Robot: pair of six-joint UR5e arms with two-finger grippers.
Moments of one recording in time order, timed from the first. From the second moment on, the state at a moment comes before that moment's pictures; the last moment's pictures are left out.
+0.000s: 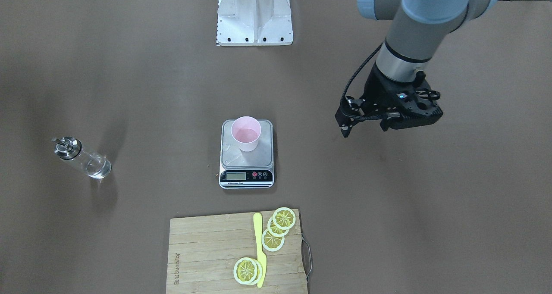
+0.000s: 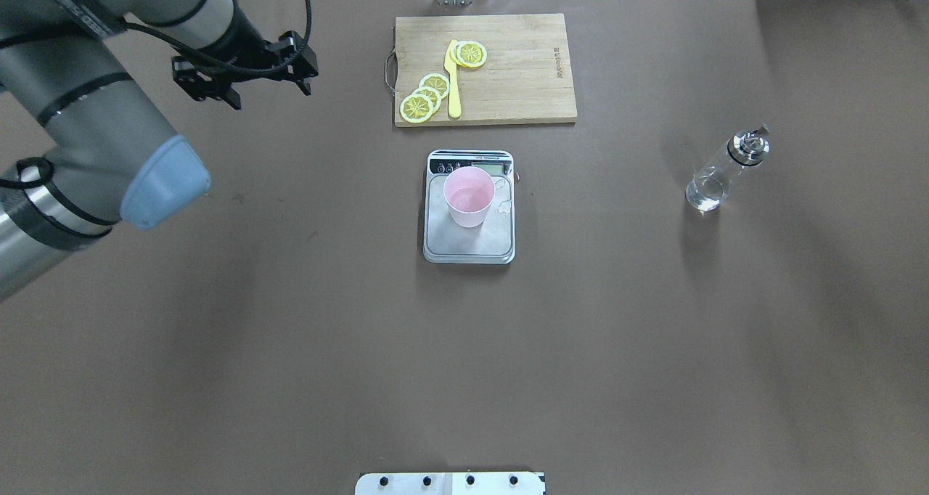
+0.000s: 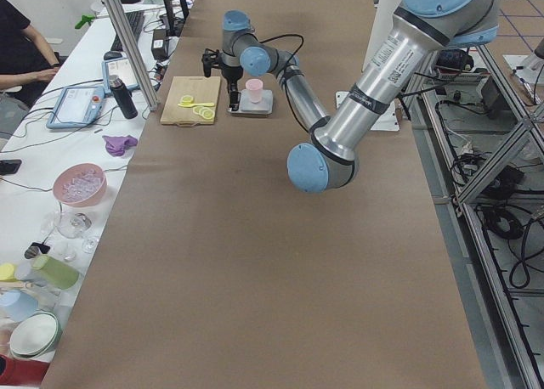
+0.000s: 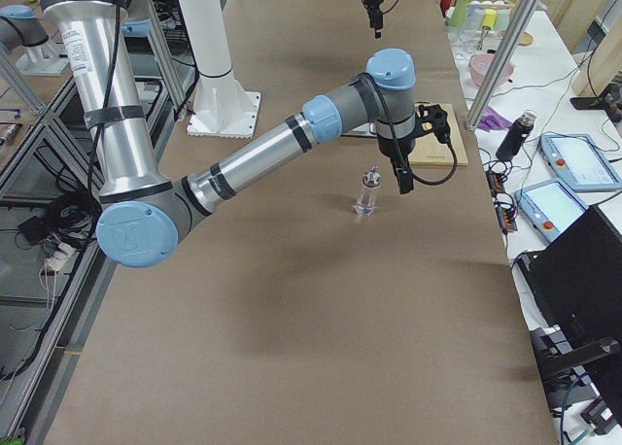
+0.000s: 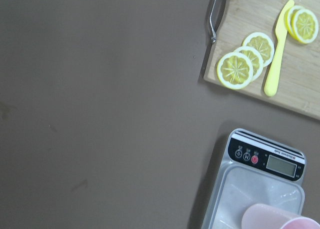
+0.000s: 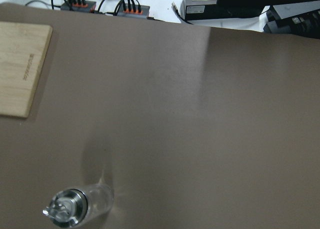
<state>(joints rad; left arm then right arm) -0.97 -2.22 -1.79 -1.42 -2.06 -1.00 1.49 -1.33 1.89 -1.74 2.34 0.09</state>
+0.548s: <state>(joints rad) -1.25 -1.99 -1.78 -1.46 -2.06 -0.56 1.51 -1.37 1.69 -1.79 2.32 -0.21</state>
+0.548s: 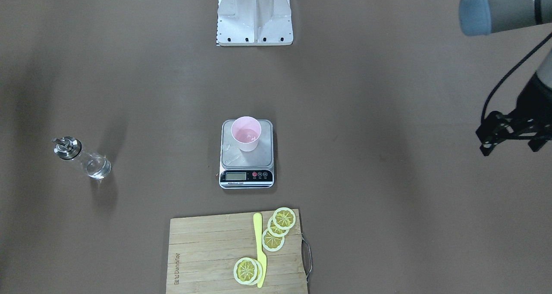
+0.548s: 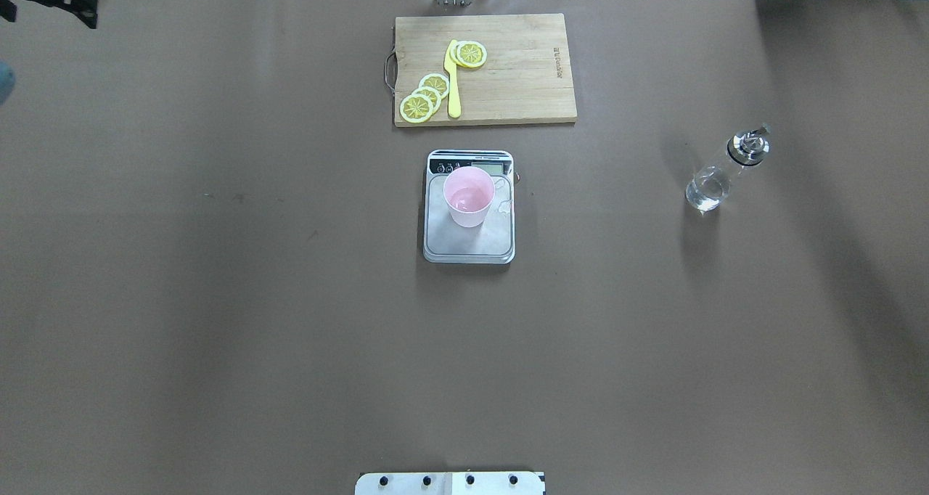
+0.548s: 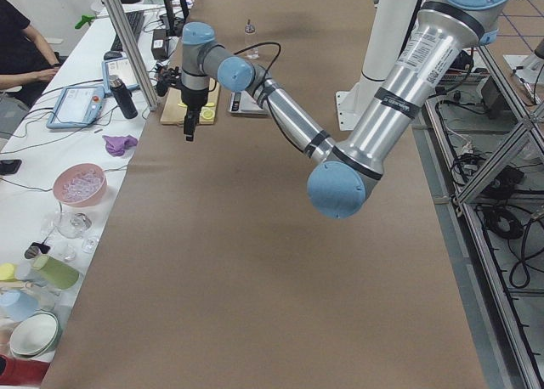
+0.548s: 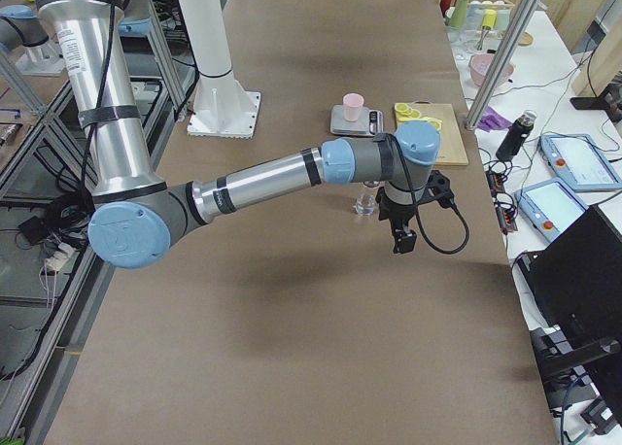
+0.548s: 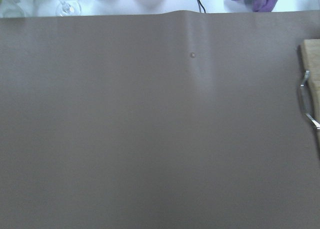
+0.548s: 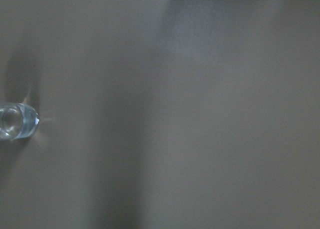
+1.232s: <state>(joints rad) -1.44 -1.75 -1.67 -1.57 -2.27 -0.33 1.52 -1.52 1.60 -1.55 2.27 -0.17</state>
